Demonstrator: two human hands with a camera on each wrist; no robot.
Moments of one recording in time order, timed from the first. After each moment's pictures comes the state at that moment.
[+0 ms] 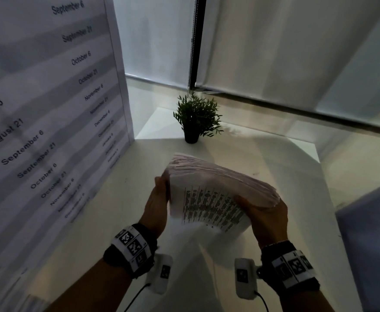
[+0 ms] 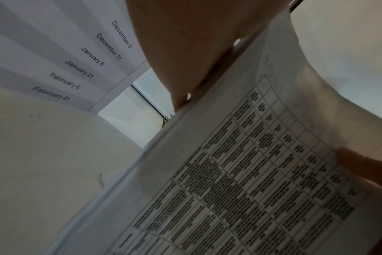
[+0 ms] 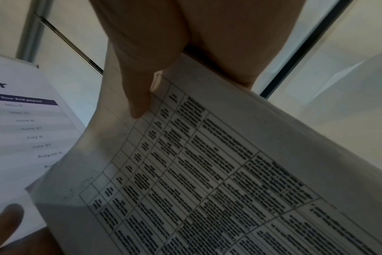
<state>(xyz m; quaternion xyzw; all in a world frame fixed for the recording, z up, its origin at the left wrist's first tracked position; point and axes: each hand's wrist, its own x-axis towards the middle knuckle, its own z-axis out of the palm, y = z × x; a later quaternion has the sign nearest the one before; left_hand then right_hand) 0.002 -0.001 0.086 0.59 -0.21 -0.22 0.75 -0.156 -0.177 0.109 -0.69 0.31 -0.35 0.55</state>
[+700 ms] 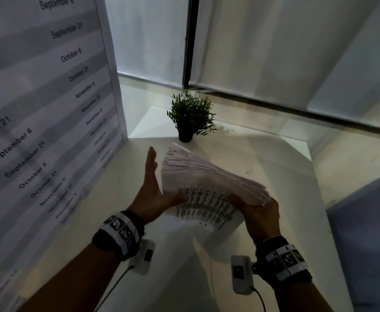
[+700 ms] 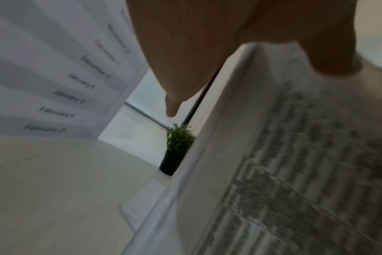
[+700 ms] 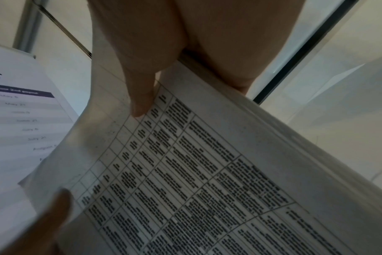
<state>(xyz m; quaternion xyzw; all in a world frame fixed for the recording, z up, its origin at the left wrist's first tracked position) 0.027 0.001 0.089 0.71 -0.31 -0.22 0.59 -0.160 -0.184 0.102 -0.69 0.30 -0.31 0.58</state>
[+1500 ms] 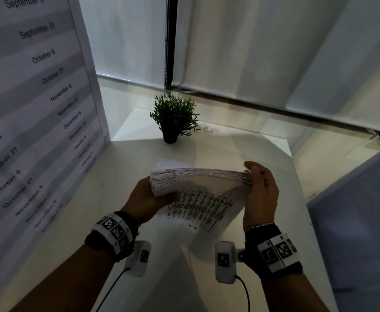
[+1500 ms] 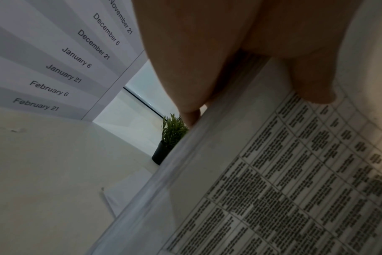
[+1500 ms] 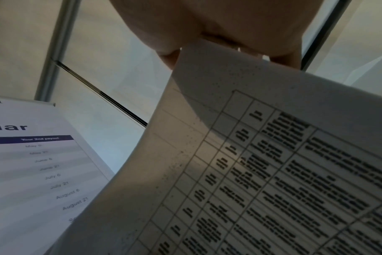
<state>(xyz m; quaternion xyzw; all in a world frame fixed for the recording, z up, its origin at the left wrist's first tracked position) 0.017 -0.020 0.085 0.67 -0.32 -0.25 0.63 -0.147 -0.197 0.135 -0.58 0.35 -0.48 0.56</state>
